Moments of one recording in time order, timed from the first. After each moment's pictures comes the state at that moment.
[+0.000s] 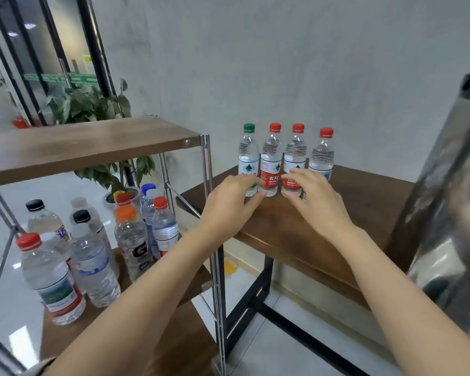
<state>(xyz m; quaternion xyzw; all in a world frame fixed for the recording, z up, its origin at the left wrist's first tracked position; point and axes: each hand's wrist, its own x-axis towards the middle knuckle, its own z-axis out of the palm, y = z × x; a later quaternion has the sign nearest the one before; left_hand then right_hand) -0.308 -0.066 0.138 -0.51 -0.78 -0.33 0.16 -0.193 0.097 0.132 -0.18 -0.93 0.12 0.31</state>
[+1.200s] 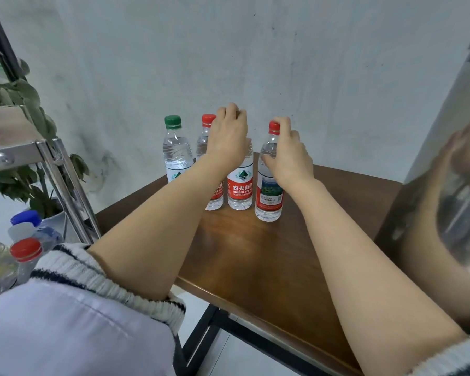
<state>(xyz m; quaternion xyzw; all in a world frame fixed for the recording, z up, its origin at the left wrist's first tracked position) -0.402 0.209 0.172 -0.49 -0.81 -0.20 0.27 -0.278 0.265 0.148 -0.33 -0.86 0.11 0.36</state>
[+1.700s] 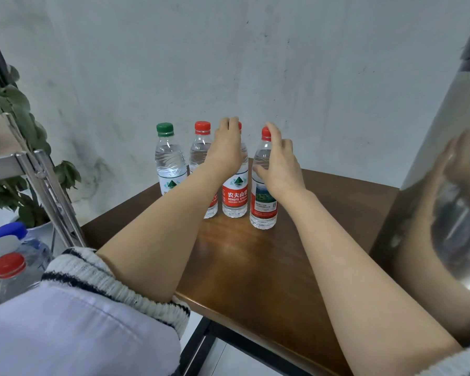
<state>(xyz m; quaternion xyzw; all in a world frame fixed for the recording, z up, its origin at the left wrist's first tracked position) -0.410 0.226 0.163 -0.50 -0.80 -0.33 0.11 -0.285 0.271 0.138 -0.32 -0.86 0.15 0.36</state>
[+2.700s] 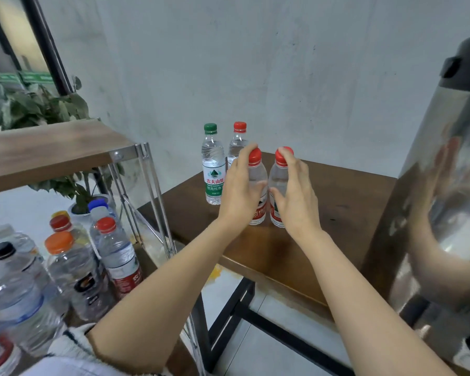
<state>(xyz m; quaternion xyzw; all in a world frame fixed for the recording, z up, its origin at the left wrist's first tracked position) -0.329 0.089 0.112 -0.45 -0.68 -0.57 0.07 -0.235 0.174 0.097 -0.22 -0.84 0.18 0.46</state>
